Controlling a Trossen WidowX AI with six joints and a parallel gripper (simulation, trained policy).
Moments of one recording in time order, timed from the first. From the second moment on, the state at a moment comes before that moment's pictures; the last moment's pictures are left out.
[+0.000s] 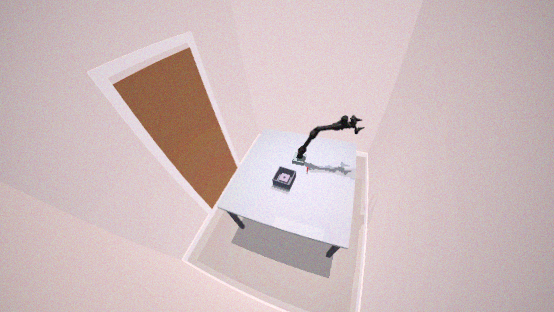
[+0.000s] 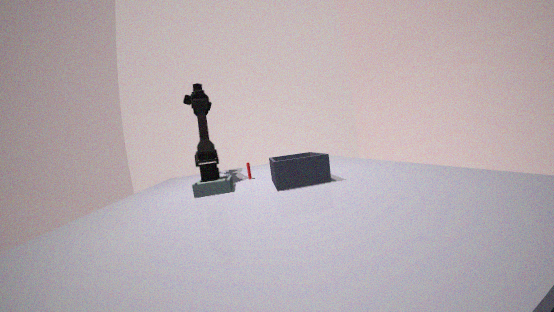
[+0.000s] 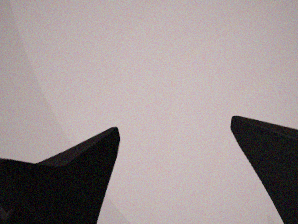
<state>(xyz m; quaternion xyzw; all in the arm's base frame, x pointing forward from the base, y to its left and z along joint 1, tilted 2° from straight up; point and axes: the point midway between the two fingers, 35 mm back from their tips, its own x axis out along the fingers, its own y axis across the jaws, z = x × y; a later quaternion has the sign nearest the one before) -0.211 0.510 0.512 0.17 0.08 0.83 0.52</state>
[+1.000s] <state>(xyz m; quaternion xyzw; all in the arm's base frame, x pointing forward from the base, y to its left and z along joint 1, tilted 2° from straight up) 0.062 0.467 0.377 0.13 0.39 0.56 0.72</state>
